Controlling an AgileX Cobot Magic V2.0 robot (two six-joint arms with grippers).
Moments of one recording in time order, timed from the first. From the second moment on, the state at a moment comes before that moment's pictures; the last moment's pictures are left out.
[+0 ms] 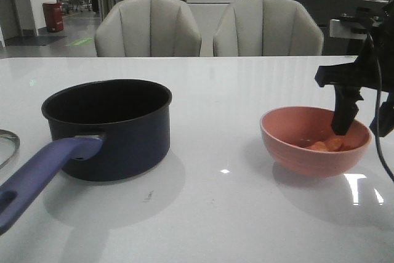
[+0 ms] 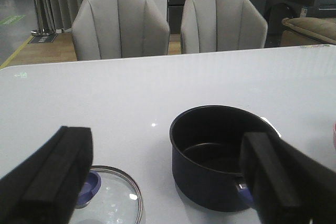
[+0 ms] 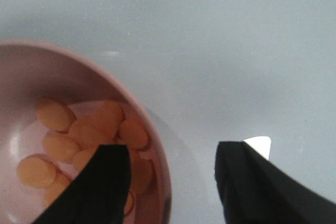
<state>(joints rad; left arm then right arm) -0.25 0.19 -0.33 -0.03 0.32 -0.01 0.13 1.79 -1.14 0.16 0.66 0.04</state>
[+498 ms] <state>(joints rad) -0.25 0.19 -0.33 -0.03 0.32 -0.01 0.13 1.84 -1.15 0.20 0.63 0.03</state>
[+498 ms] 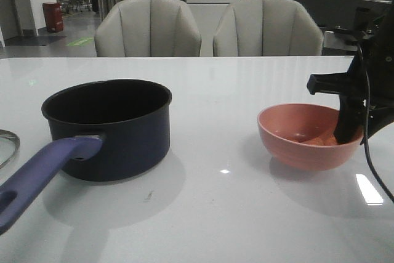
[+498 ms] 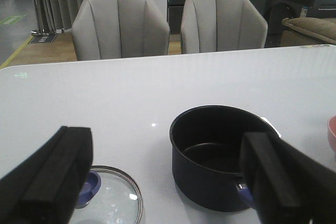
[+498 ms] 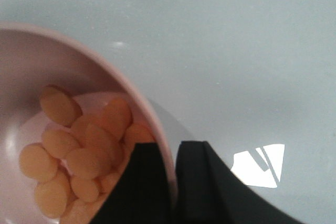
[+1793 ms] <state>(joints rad) -0.25 0.19 -0.33 -0.03 0.32 -0.01 0.80 1.97 -1.81 -0.76 0.64 0.61</state>
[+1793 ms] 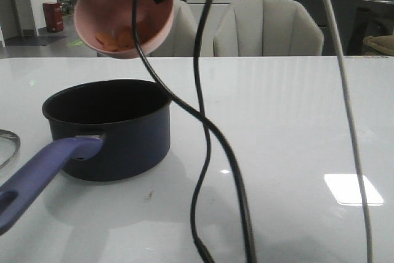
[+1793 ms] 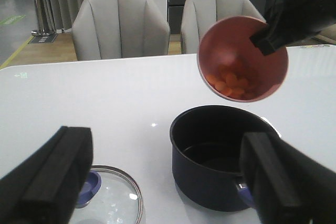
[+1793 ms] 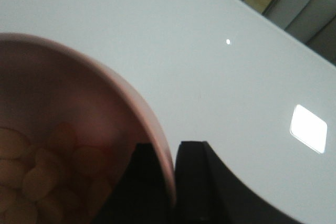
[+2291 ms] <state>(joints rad) -0.25 0.19 -0.33 -0.03 0.32 -0.01 0.80 1.97 -1.56 -1.68 0.33 1.63</state>
